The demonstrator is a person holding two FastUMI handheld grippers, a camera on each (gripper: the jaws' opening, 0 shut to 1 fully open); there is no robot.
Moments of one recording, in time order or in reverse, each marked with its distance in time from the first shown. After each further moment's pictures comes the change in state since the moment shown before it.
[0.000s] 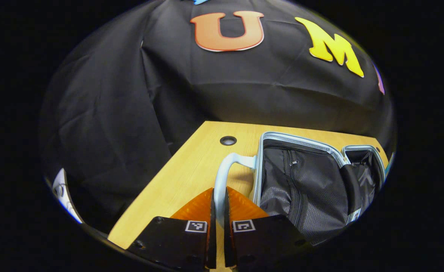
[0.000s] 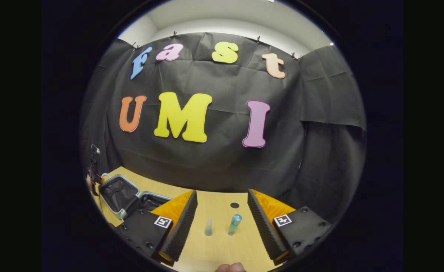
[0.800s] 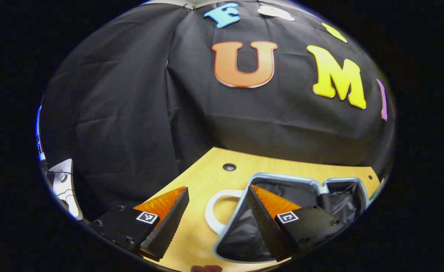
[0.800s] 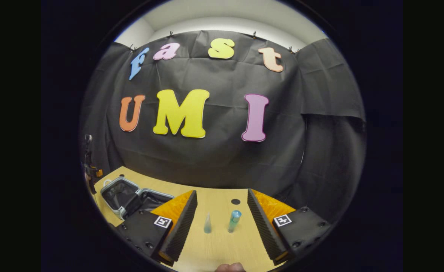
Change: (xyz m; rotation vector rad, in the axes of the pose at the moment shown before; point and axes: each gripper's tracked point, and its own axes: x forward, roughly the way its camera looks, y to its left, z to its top) left arm -0.108 -0.036 0.073 -0.085 -0.275 0.038; right arm 0.007 -0.019 -0.028 0.051 0.022 0.047
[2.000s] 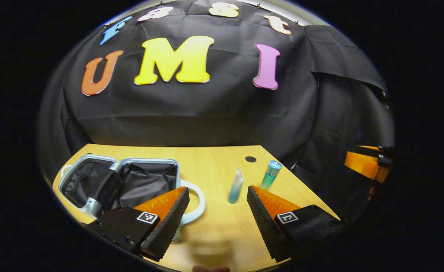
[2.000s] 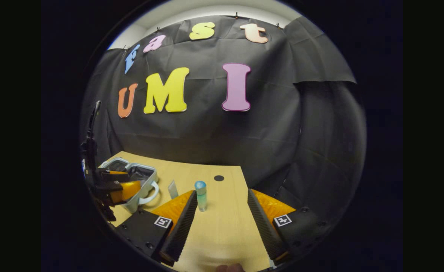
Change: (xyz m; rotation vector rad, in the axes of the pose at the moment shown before) left arm -0.190 -0.490 -0.112 0.171 0.139 -0.613; right arm 0.022 -0.160 -0.110 0.015 0.154 0.047
